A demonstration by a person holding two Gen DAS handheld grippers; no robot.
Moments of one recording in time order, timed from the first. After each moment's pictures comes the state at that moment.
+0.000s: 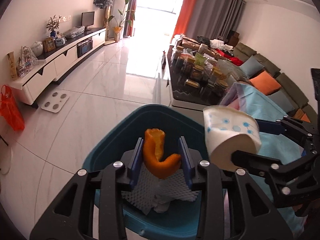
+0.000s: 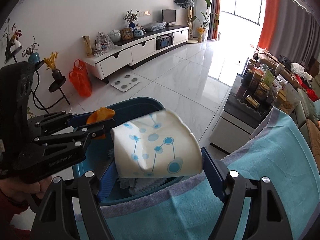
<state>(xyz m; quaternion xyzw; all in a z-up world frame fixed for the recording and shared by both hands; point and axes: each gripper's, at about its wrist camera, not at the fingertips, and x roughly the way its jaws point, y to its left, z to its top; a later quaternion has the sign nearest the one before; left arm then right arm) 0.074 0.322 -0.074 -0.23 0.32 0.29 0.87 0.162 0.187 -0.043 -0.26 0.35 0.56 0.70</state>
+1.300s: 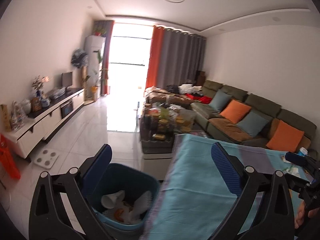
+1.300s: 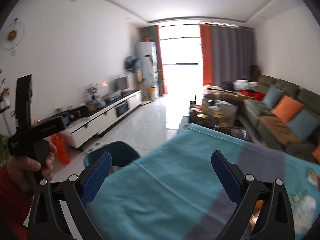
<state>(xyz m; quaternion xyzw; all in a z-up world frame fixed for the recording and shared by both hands) 0.000 0.141 0.092 -0.10 0.14 0.23 0.96 0.117 -0.093 0.055 -0.05 0.21 0.45 0.87</state>
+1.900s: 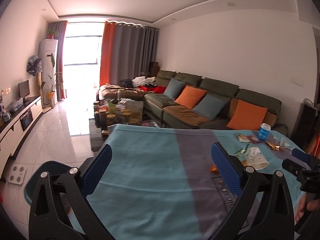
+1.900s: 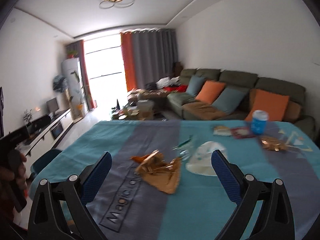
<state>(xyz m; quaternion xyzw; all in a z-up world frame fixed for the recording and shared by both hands) 0.069 -0.012 0.082 -0.06 0.16 0.07 0.98 0.102 -0.267 0.022 0.01 0.20 0.20 0.96</state>
